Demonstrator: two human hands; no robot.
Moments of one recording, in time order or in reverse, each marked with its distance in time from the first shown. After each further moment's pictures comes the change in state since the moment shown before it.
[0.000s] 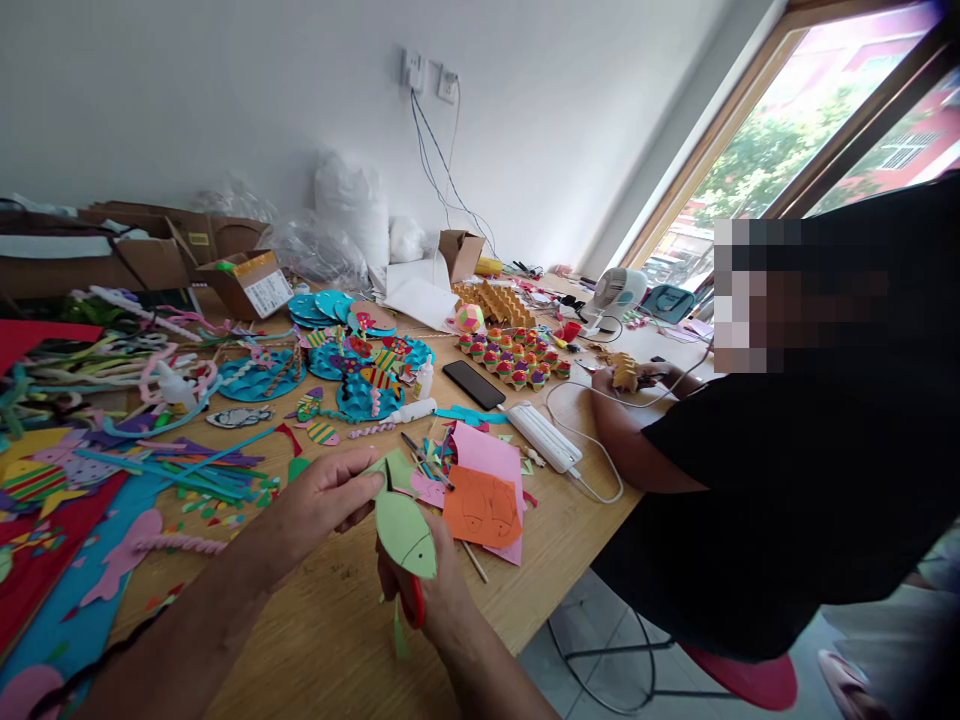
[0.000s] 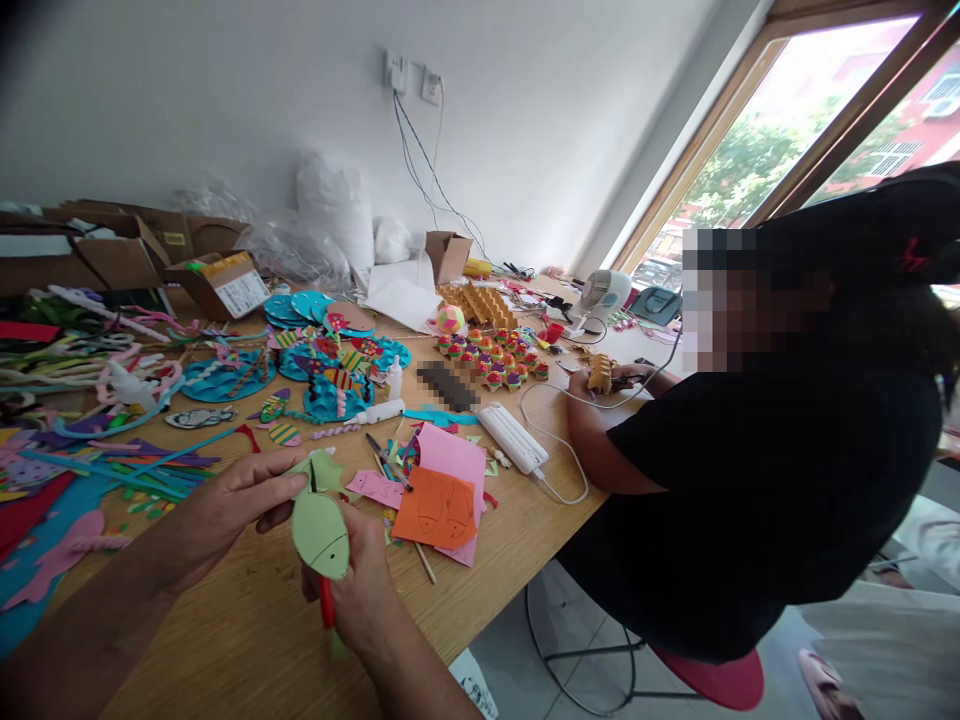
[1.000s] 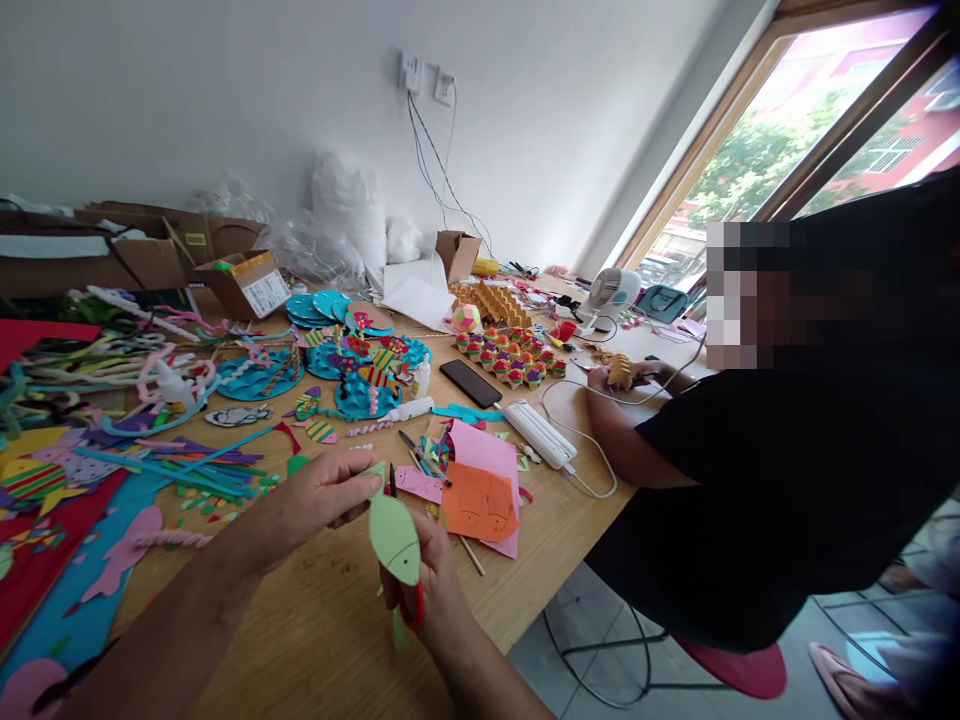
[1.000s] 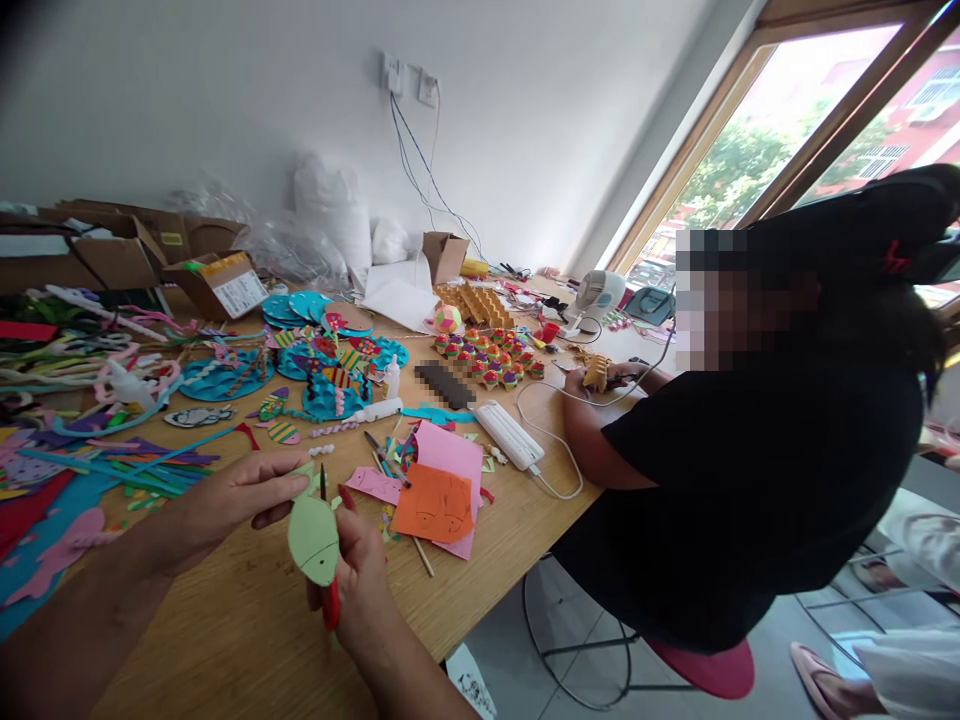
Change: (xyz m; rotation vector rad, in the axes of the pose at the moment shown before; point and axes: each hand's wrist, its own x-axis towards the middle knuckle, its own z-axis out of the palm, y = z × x) left_hand 0.002 0.000 -0.008 0.140 -0.126 0.003; right_hand -0.010 0.000 0.004 -0.041 0.026 0.074
